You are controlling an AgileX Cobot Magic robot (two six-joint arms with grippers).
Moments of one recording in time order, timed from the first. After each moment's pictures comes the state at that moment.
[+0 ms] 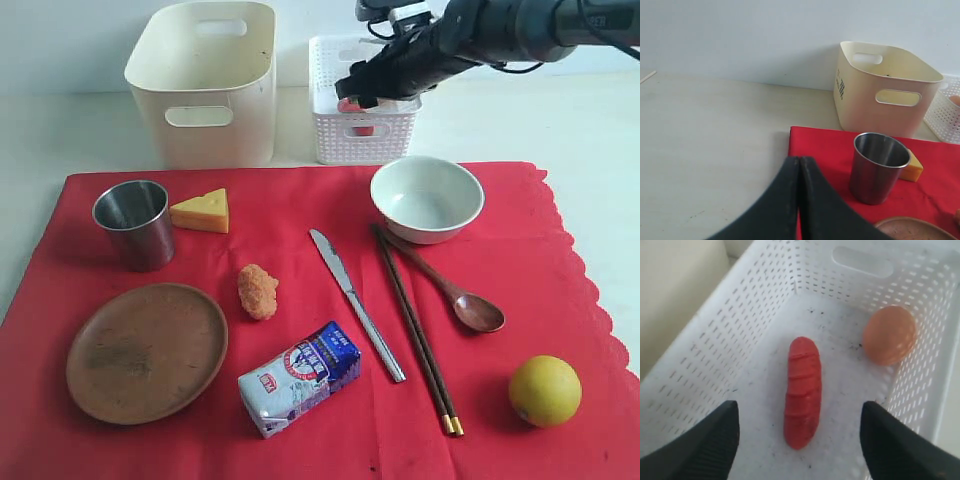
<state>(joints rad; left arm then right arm) -0.12 0.01 0.00 0.34 0.26 -0.45 0.44 2.31 -1.77 0.39 0.33 -0.42</state>
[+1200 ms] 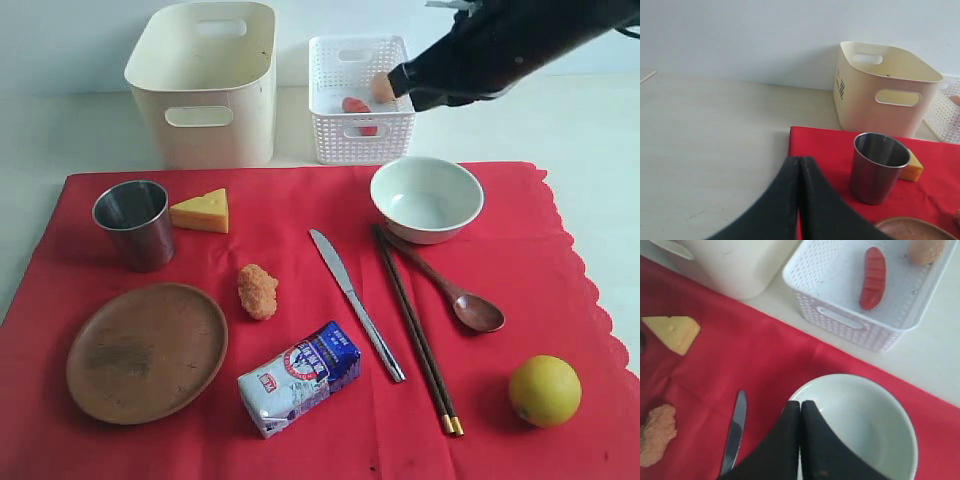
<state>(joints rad) -0.12 0.01 0.00 0.34 0.26 -0.45 0.44 1.68 -1.19 0.52 0.56 -0.53</state>
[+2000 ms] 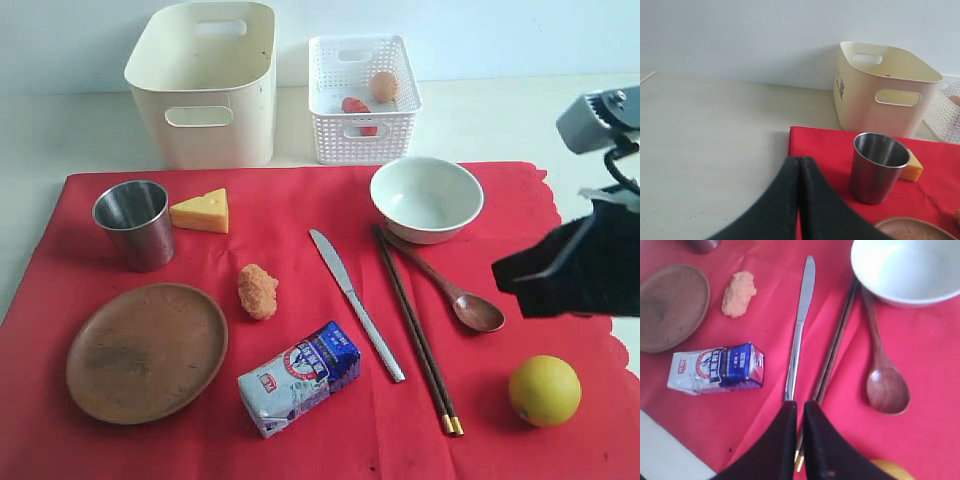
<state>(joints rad) -0.12 0.01 0.00 0.34 0.26 -0.45 0.44 1.03 -0.51 0.70 0.62 -0.61</state>
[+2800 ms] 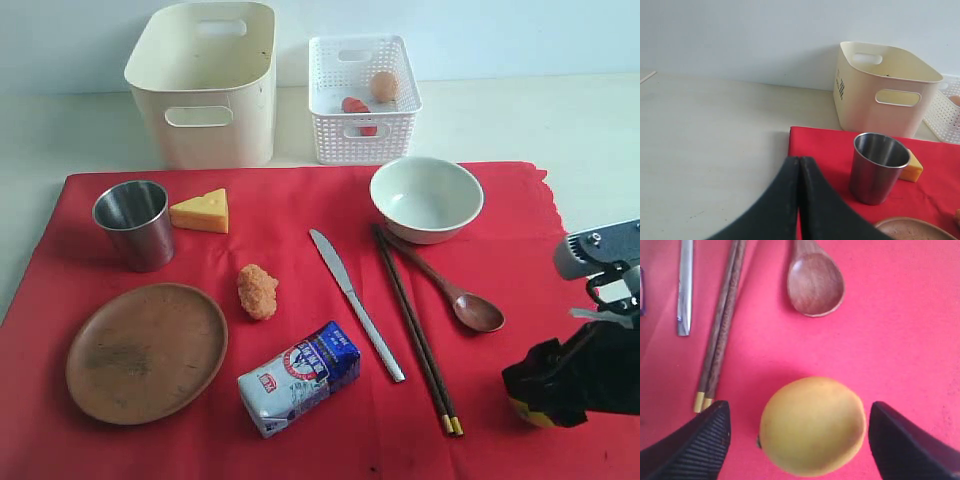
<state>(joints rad) -0.12 0.01 0.00 0.34 0.26 -0.45 0.44 1.18 -0.27 0.57 0.34 -0.50</state>
